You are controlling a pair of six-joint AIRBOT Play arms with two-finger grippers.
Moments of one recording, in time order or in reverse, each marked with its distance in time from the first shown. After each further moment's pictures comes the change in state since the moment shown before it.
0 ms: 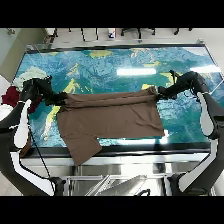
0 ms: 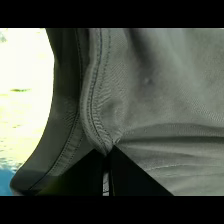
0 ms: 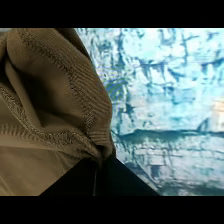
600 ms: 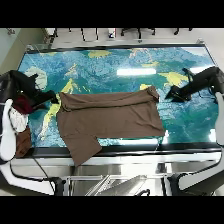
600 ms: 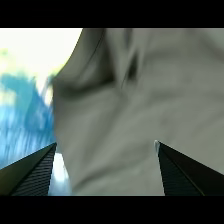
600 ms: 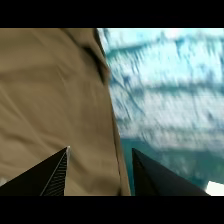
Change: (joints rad) left arm 0.095 0.202 -0.021 -0.011 0.330 -0.008; right arm -0.126 0.212 -0.107 -0.024 -0.229 -0.011
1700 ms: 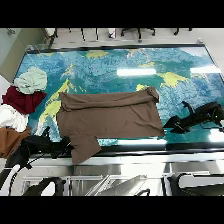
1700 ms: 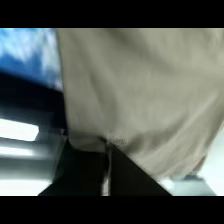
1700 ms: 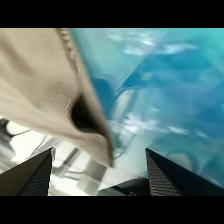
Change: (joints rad) left arm 0.041 0.650 -1.230 -0.414 -0.465 0.068; right arm -0.152 0.171 -0.636 0.097 0.078 -0.272
